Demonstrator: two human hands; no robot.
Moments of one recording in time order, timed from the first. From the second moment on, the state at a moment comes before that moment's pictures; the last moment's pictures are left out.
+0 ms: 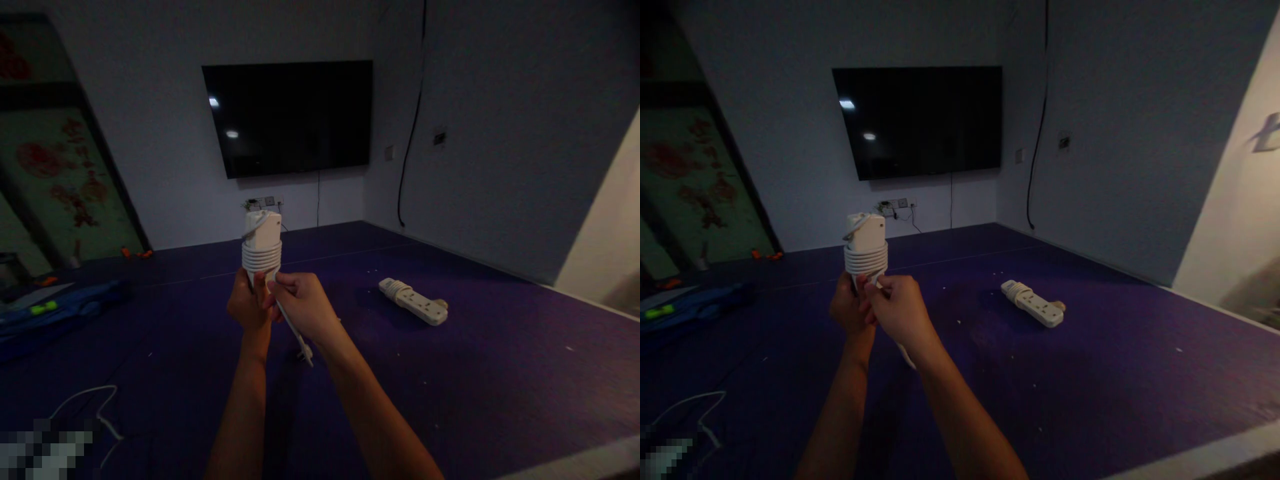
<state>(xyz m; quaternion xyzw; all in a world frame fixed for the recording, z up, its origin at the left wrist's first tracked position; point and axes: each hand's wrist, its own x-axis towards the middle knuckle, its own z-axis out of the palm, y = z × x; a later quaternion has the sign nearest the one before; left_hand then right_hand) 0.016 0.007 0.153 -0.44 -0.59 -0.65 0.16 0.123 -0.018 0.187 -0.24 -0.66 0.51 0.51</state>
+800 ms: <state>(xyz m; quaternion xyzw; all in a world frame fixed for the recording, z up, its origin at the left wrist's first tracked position) 0.046 -0.003 0.170 -0.59 -0.40 -0.70 0.01 0.167 0.028 0.186 -0.32 -0.59 0.43 0.61</state>
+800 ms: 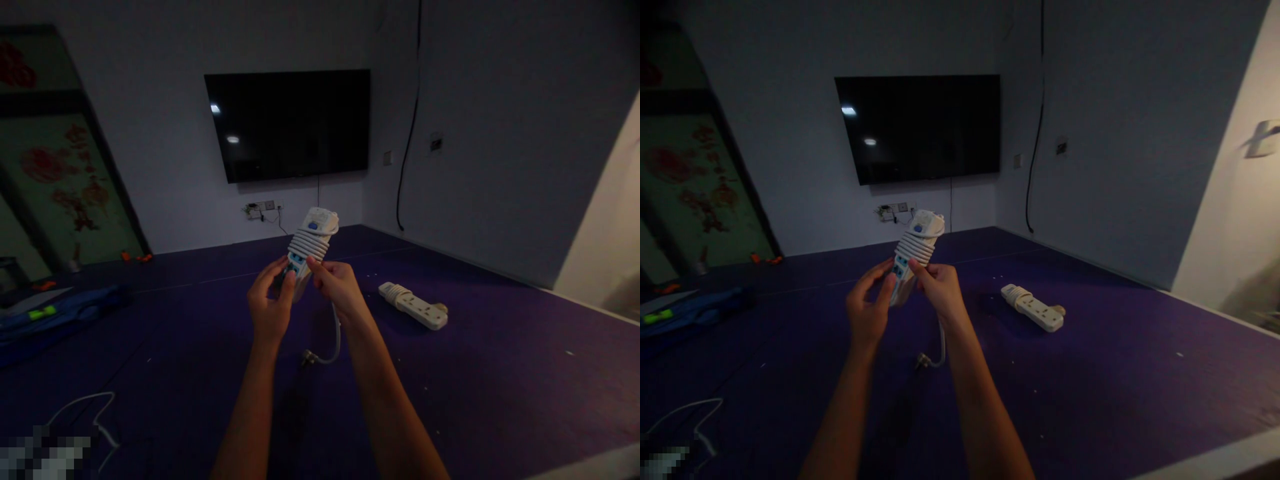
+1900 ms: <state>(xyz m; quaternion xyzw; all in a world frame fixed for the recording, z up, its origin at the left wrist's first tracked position) 0.041 0.004 0.165 -0.46 -0.46 -0.75 -0.10 0.167 0.029 0.185 -0.31 -0.63 0.49 0.52</state>
